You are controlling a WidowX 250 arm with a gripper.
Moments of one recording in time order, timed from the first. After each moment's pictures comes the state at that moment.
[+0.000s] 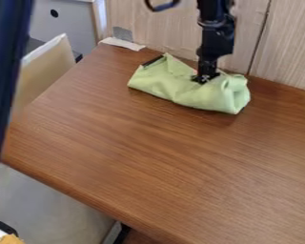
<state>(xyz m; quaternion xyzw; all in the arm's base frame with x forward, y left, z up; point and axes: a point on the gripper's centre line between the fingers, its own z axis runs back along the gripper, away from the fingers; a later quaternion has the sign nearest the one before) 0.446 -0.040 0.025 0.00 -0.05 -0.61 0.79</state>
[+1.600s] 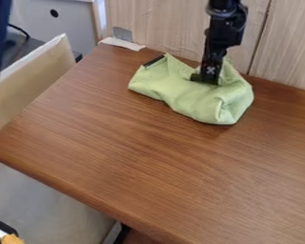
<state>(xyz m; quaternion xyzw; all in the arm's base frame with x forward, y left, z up) 0.434 -0.045 0.065 0.05 -0.06 -0.60 0.79</state>
